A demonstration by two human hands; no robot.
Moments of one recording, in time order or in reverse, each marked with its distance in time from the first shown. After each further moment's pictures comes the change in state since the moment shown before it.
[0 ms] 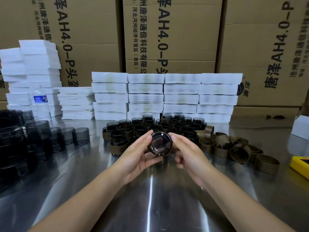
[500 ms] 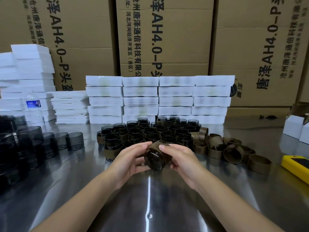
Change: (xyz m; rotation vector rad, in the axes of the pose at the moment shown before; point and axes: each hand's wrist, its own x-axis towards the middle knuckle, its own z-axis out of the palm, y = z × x) left_hand -0.002 0.001 -0.006 0.251 0.036 -0.002; right_hand -0.005 -0.003 0.000 0.002 -0.064 0.076
